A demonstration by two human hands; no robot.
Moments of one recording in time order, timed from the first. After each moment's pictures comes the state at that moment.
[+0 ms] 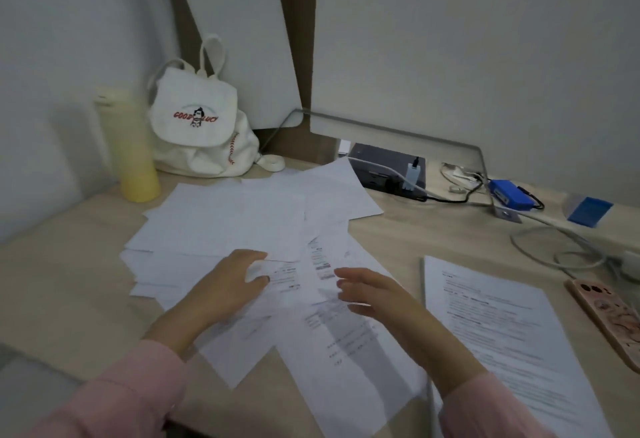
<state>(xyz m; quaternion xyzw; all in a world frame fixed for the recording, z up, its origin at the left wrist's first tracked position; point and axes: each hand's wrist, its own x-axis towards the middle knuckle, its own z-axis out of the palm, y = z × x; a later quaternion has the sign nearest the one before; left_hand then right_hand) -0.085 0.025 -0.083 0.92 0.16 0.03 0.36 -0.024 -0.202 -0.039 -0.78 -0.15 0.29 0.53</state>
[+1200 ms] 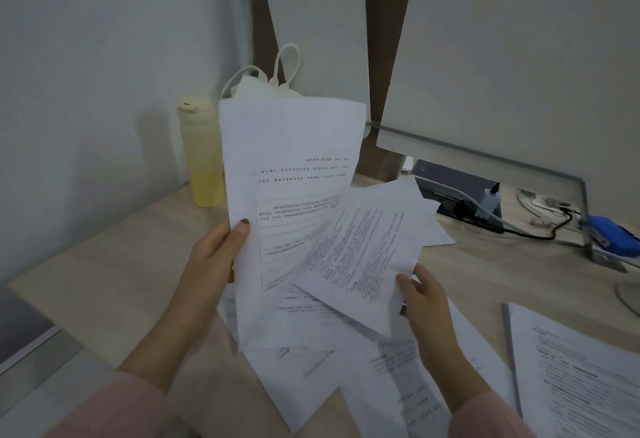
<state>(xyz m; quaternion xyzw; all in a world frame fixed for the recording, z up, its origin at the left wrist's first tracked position) -0.129 0.082 -0.037 0.64 0.22 0.32 0.67 0.012 -0.118 -0.077 -0.79 -0.10 0.10 0.60</state>
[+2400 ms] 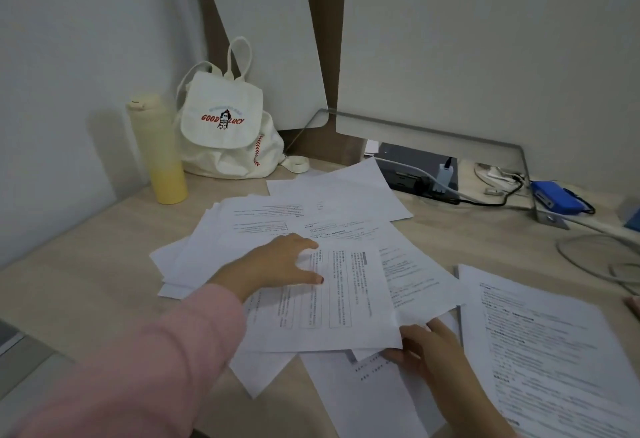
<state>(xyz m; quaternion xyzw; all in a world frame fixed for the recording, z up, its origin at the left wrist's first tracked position) -0.031 0.036 -0.067 0.96 0.08 -0.08 0.26 -0.021 -0.219 -0.100 -0.63 0.06 0.27 0.73</state>
